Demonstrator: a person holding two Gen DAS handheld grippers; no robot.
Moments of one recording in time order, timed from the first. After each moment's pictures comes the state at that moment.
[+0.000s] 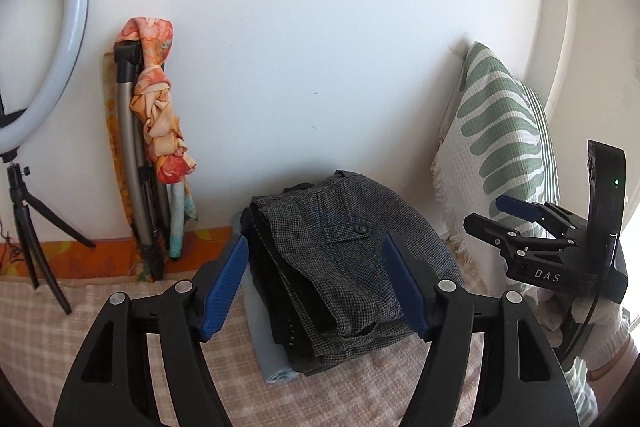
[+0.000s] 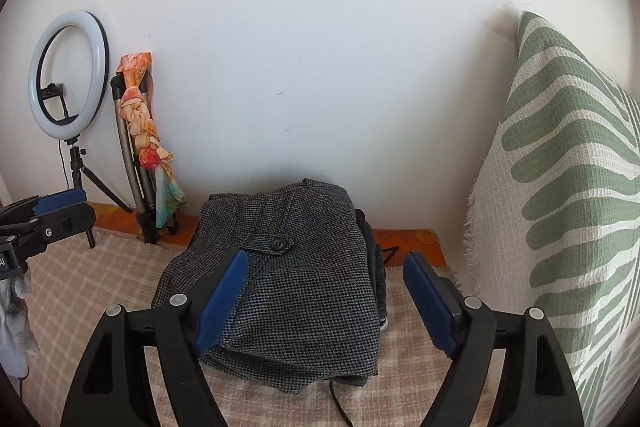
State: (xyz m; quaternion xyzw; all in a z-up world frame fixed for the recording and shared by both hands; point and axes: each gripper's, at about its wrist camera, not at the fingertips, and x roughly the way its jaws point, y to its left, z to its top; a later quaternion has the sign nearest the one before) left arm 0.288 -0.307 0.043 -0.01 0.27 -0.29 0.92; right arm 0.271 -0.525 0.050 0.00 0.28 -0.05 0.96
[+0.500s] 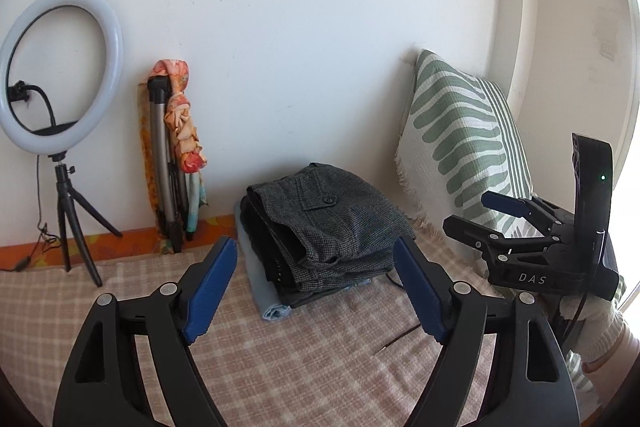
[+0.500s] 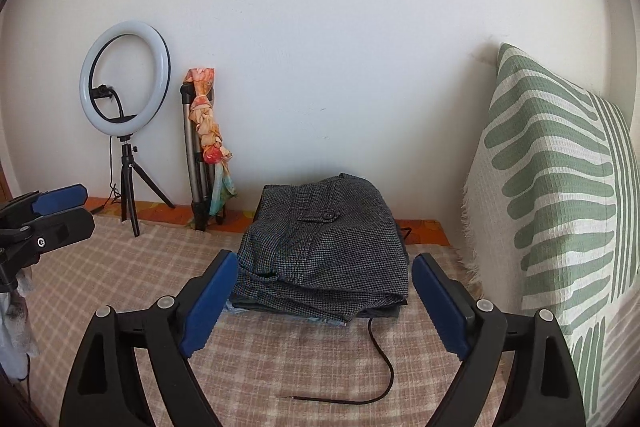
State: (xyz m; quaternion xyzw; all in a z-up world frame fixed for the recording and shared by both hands) left arm 0.174 -0.264 0.060 0.01 0.23 -0.31 0.92; right arm 0.158 -0.458 0.063 0.00 0.24 -0.04 0.97
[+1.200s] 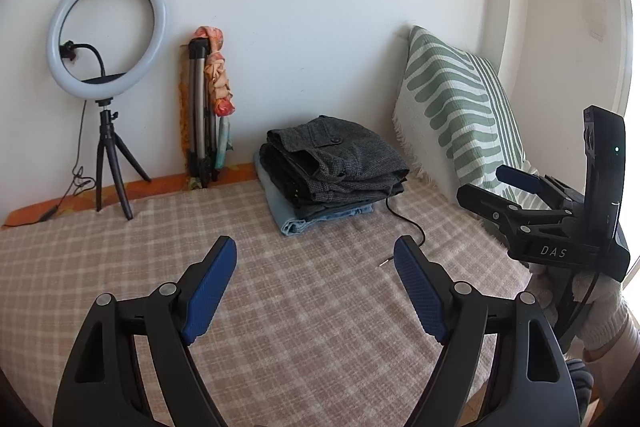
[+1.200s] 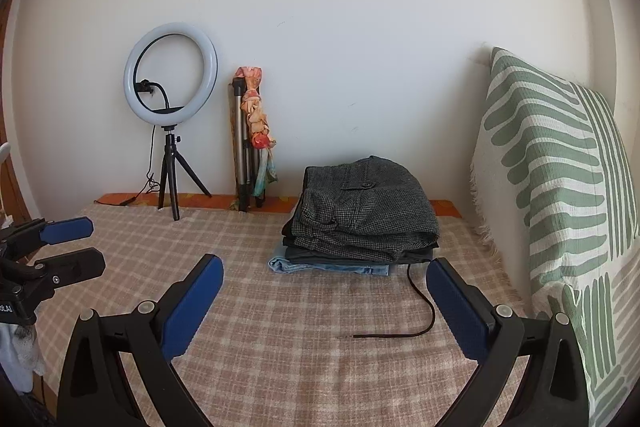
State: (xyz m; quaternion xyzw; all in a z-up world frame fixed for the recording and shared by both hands) left arm 0.091 -0.194 0.014 0.02 0.25 -0.30 0.92; right arm 0.065 -0.380 0.035 0.00 0.22 -0.04 0.98
